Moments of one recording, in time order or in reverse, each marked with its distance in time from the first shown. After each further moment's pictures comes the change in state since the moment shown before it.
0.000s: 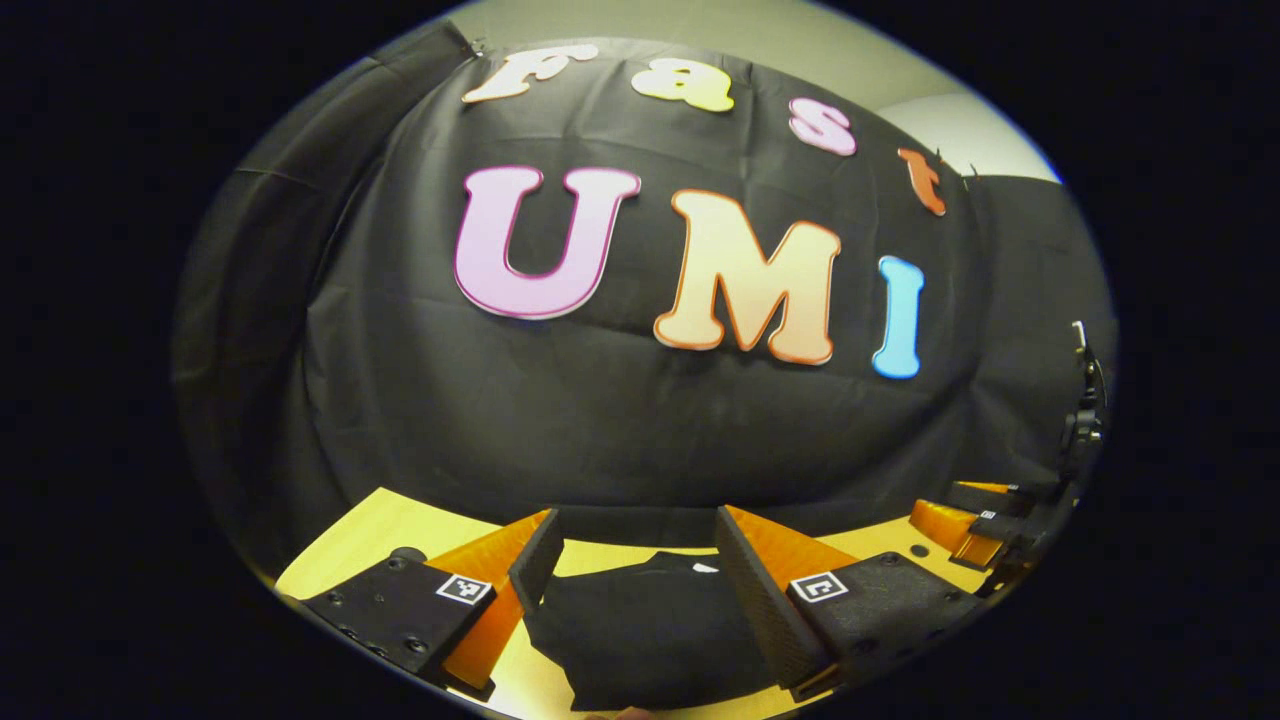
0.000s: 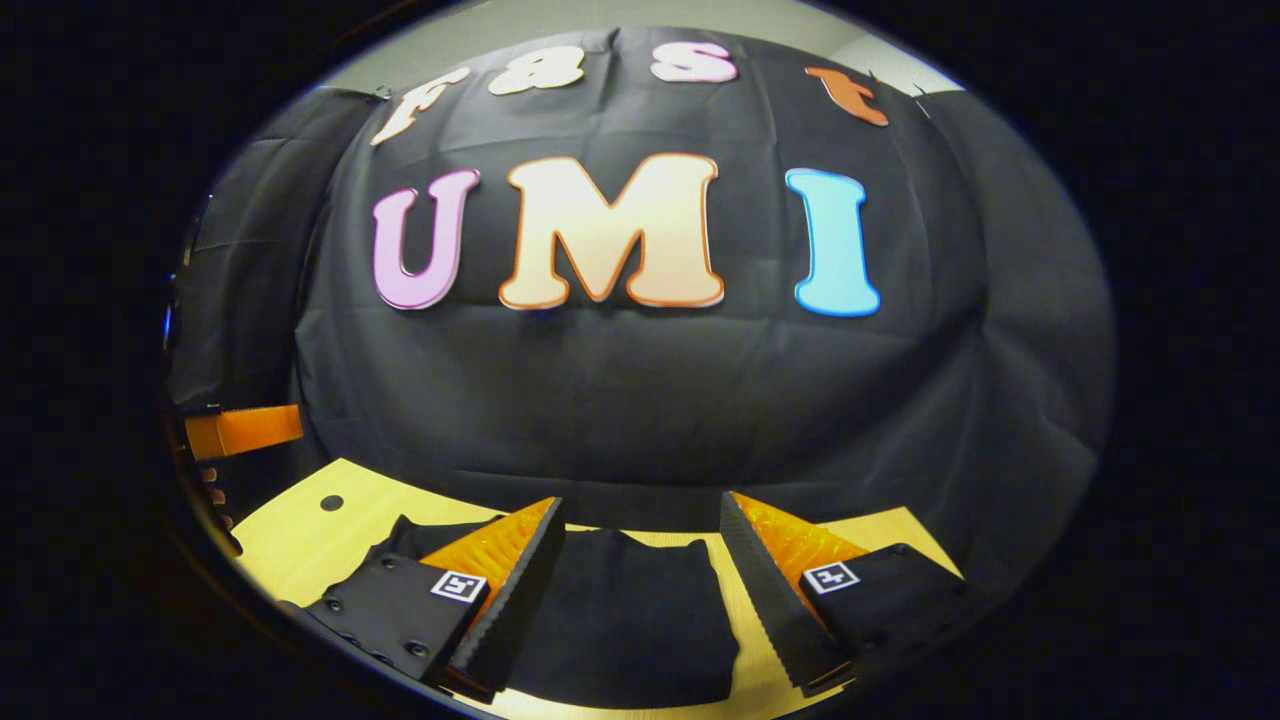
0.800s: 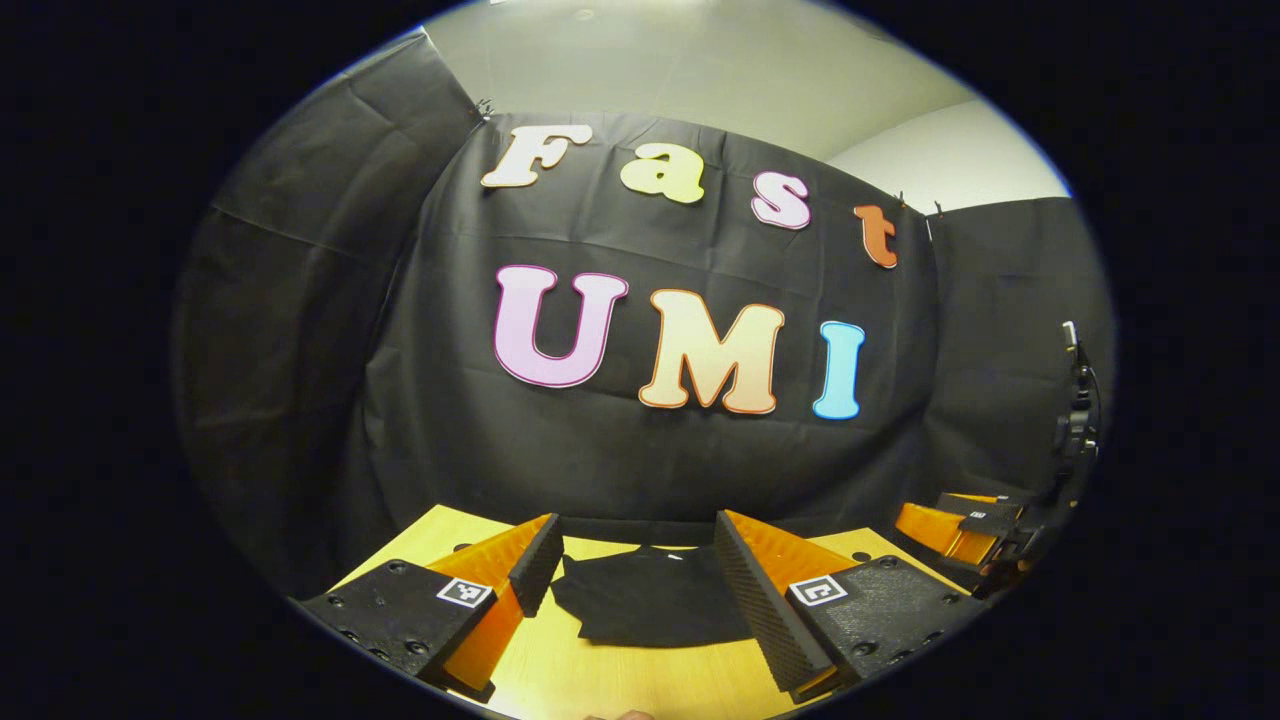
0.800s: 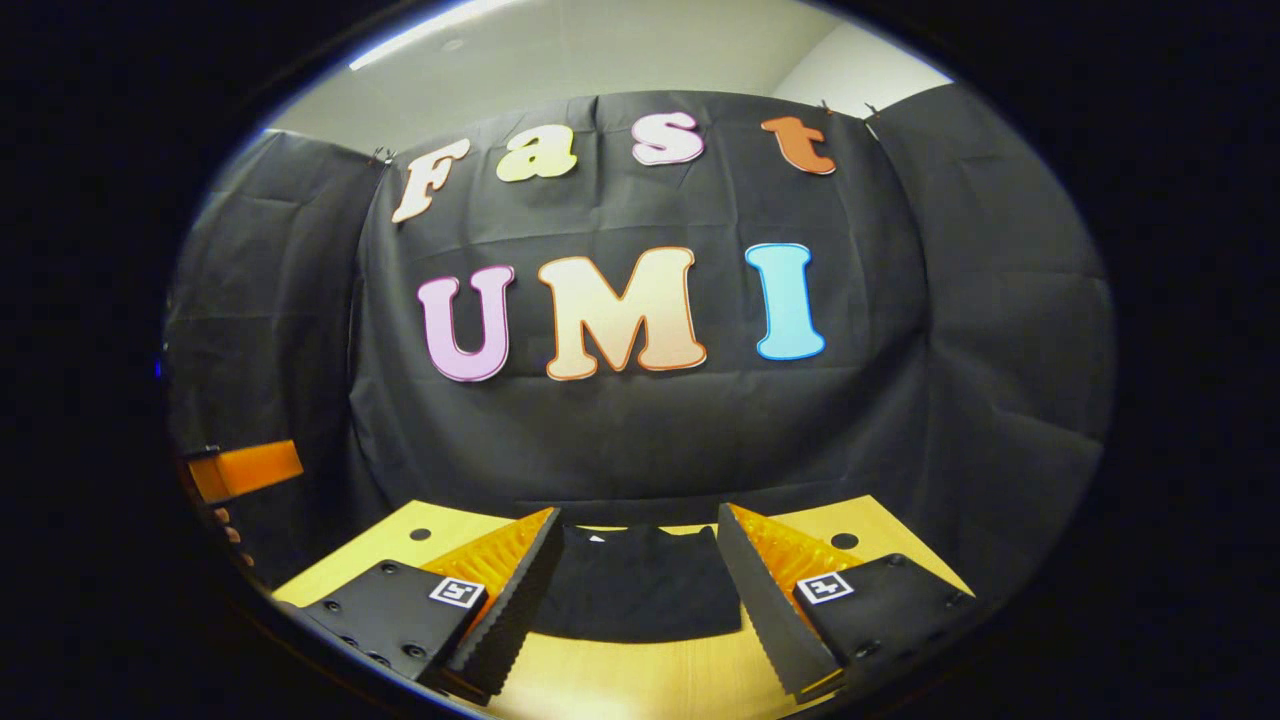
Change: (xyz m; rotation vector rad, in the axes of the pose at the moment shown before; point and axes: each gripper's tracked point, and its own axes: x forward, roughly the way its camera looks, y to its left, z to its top) left arm -0.198 -0.033 0.059 0.038 -0.086 0.030; right arm -0.204 0.016 0.021 0.153 -0.091 0.014
